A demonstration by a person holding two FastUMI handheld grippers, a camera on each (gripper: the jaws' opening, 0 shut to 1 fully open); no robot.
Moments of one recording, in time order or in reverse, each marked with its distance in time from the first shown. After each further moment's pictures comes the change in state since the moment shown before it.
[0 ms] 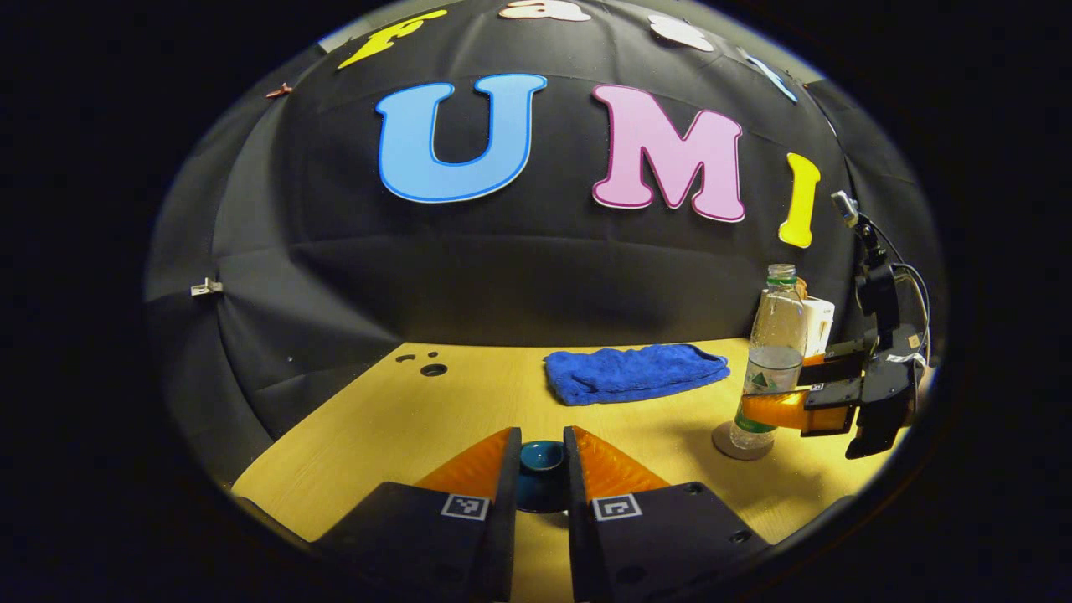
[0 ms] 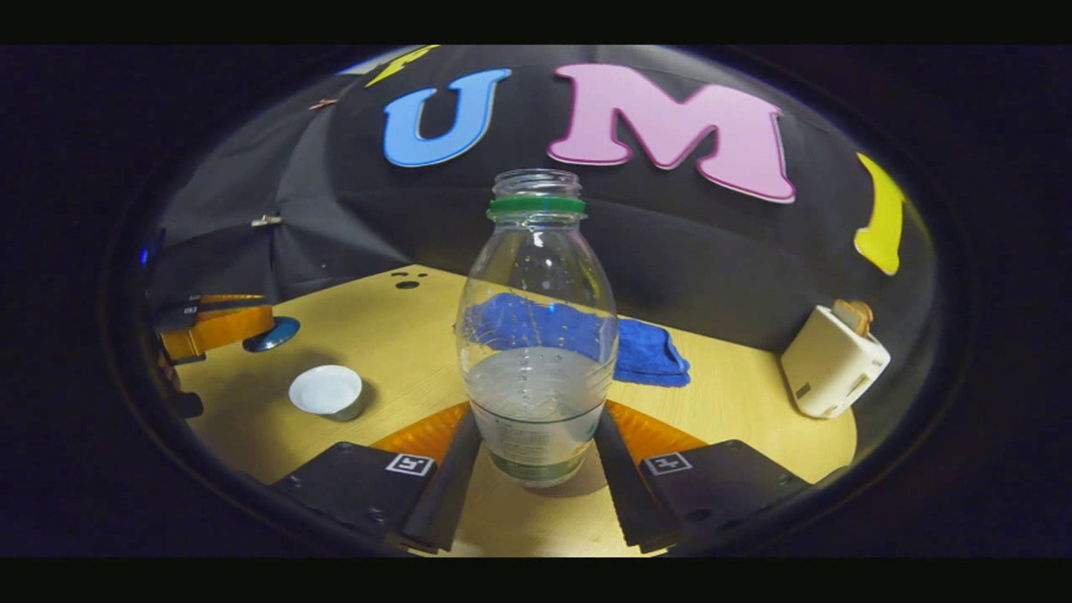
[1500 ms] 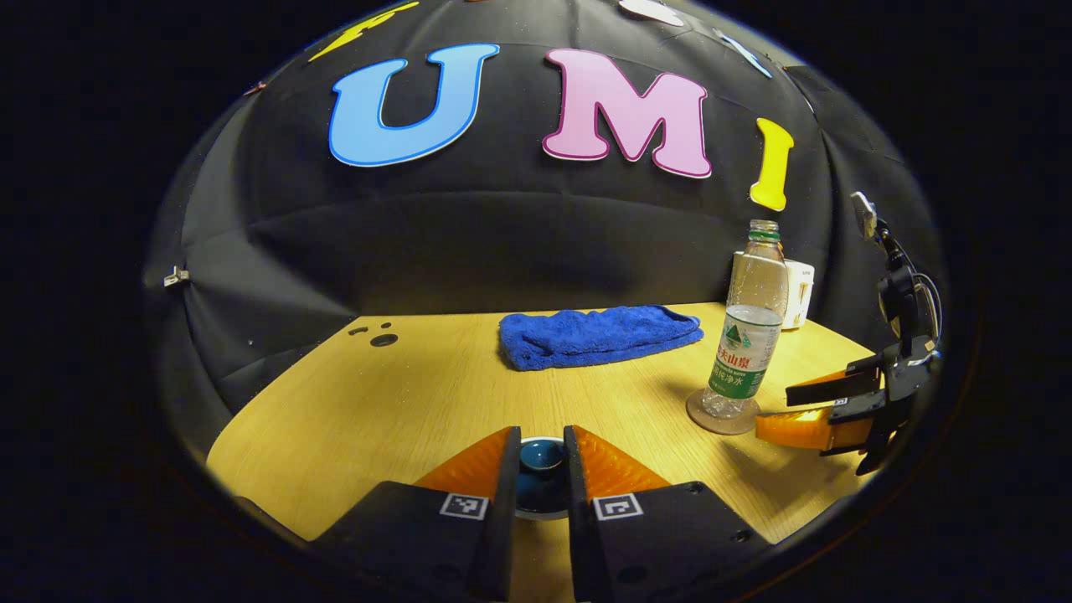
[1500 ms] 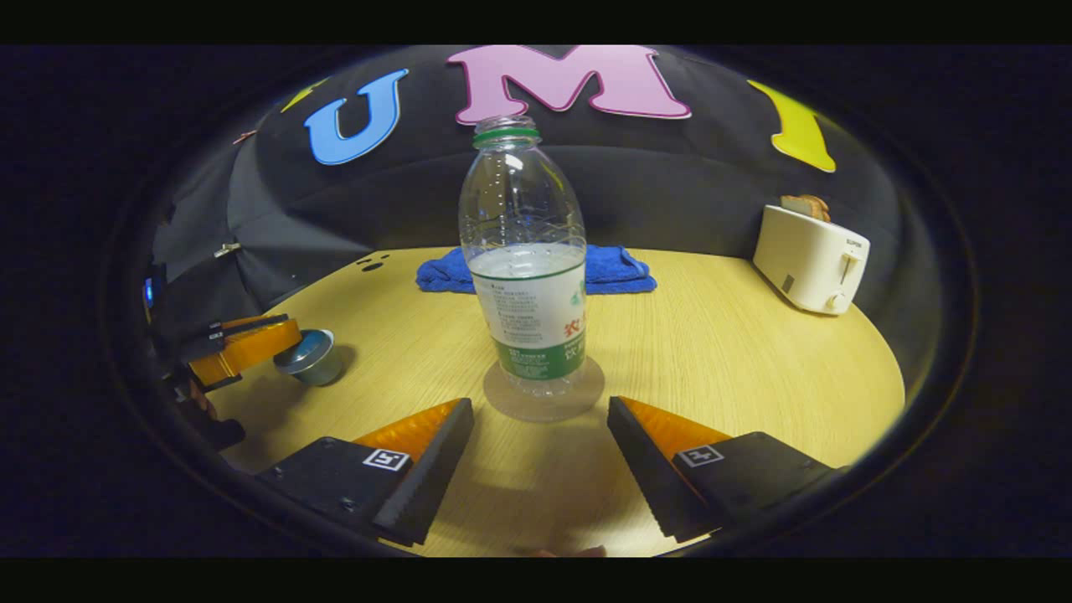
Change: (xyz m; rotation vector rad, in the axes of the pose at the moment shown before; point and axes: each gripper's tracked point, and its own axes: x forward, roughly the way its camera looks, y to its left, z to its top) left arm 0.029 -0.049 -0.055 0.026 0.089 -0.089; right arm -0.045 0.008 -0.082 0.222 0.149 -0.063
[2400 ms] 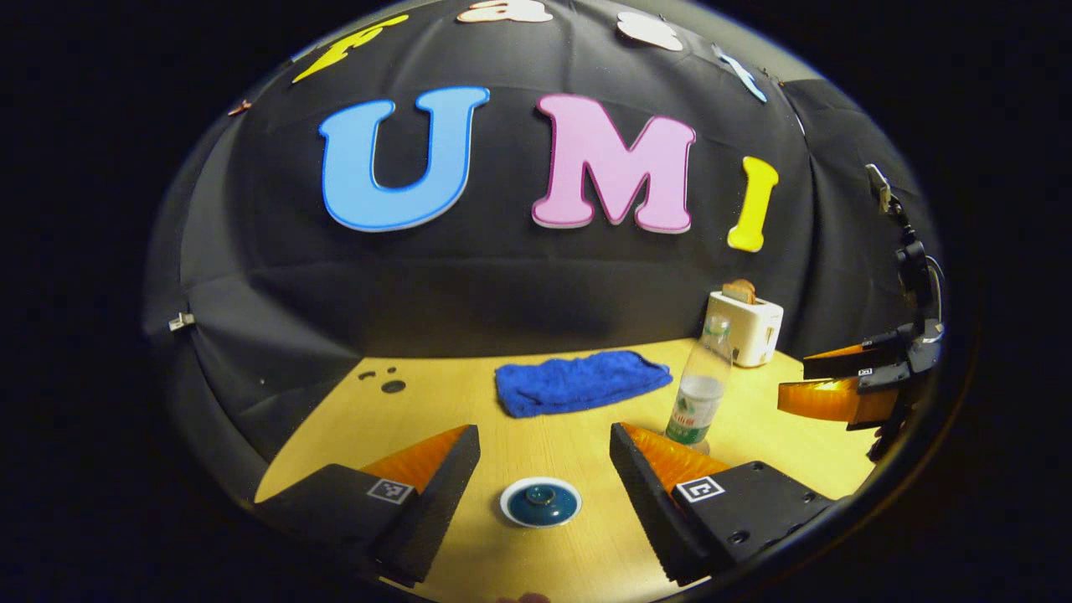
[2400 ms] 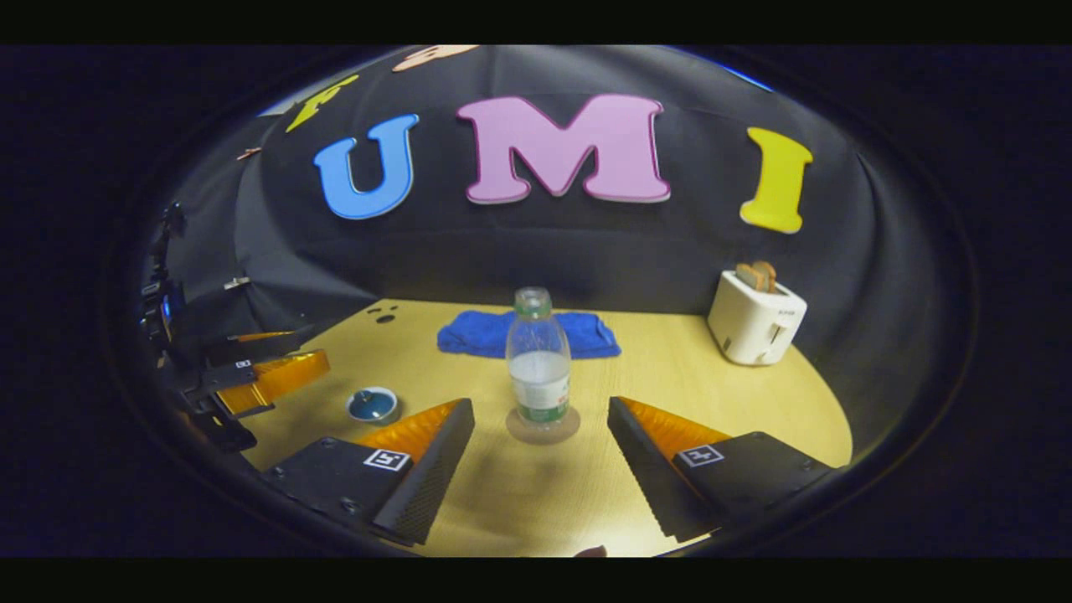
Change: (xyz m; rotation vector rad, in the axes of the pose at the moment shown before) left arm -0.081 0.004 0.125 0.010 -0.076 -0.047; right arm -0.131 0.026 0.132 -0.058 -0.210 -0.066
